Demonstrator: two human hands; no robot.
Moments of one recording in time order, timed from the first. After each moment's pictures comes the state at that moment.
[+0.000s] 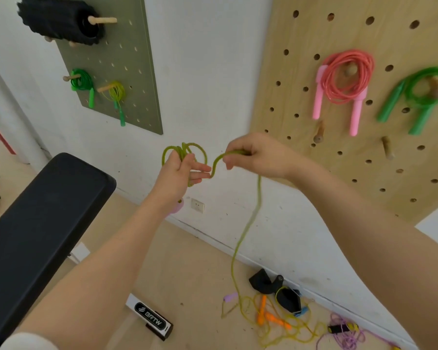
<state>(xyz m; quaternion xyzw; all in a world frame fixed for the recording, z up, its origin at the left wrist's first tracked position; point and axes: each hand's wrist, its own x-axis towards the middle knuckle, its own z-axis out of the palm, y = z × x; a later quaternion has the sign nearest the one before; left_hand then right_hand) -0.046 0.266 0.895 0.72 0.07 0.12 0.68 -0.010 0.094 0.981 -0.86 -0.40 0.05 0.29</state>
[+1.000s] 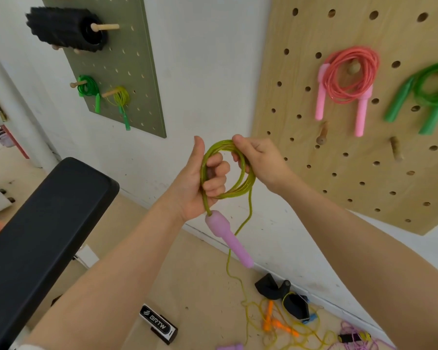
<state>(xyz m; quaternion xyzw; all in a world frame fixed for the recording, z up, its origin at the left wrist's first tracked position) -0.053 0.222 0.928 0.41 -0.02 -0.10 0.91 0.017 0.088 0.939 -0.78 -0.28 0.02 0.55</state>
